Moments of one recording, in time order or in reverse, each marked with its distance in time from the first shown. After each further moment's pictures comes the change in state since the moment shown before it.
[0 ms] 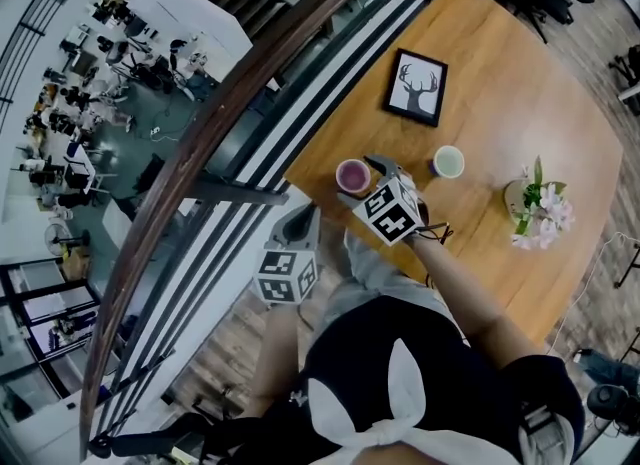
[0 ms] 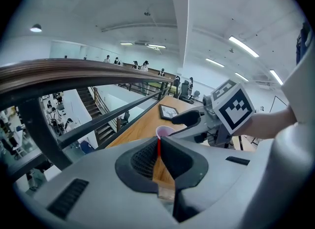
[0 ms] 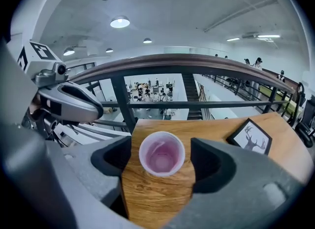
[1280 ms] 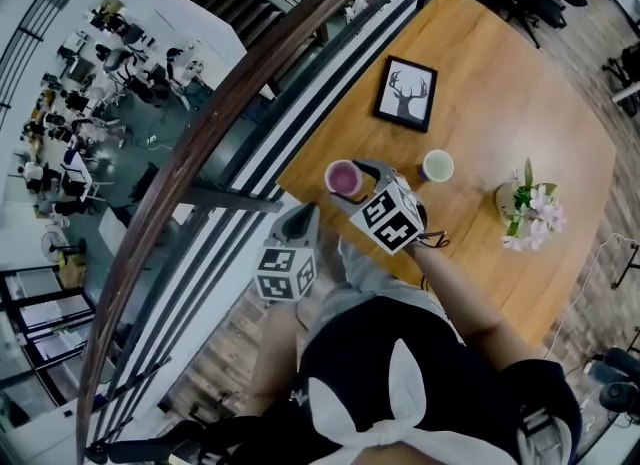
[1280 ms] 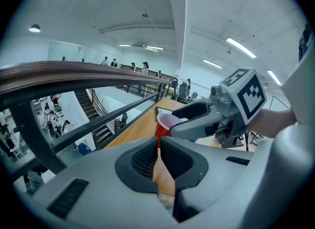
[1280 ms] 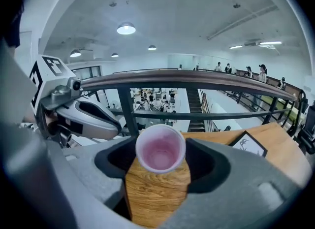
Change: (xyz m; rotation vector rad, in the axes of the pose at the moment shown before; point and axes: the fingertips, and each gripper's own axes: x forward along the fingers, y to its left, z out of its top) left arm 0.011 -0.016 0.014 0.012 -0.017 -0.020; right arm -0.038 0.001 0.030 -0.042 -0.084 0.017
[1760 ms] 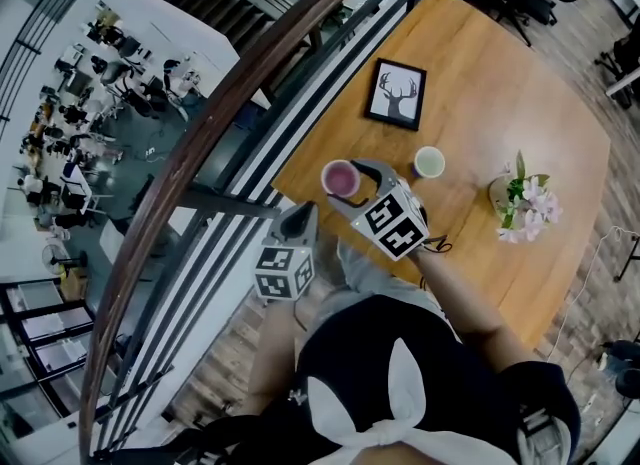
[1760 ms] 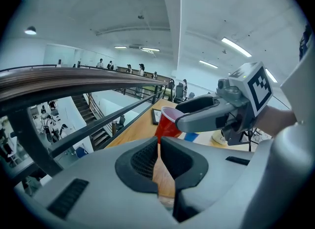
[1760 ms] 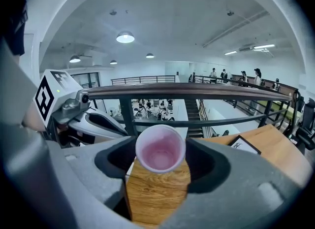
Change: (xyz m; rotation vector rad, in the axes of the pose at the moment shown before) left arm -0.002 -0.014 0.005 0.034 -0.017 -0.026; right arm -0.035 0.006 0.015 0.036 -0.088 -0.027
